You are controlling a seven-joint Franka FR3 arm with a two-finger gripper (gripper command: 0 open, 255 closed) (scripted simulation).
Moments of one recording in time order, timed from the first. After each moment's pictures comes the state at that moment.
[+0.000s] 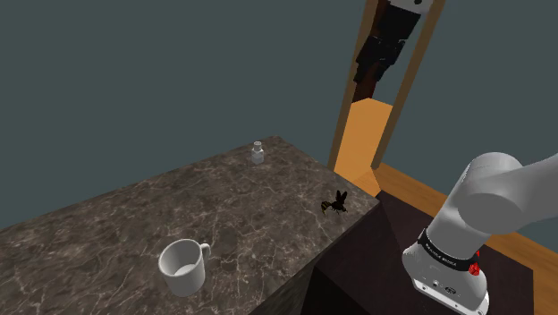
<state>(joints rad) 0.02 -0.81 0.03 -2.27 0.05 1.67 0.14</state>
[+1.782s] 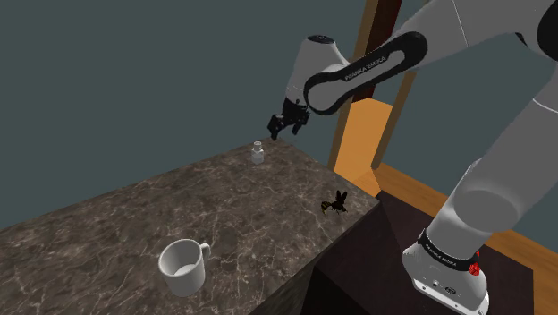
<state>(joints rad) -0.05 -0.09 0.22 -2.33 -0.09 2.53 0.42</state>
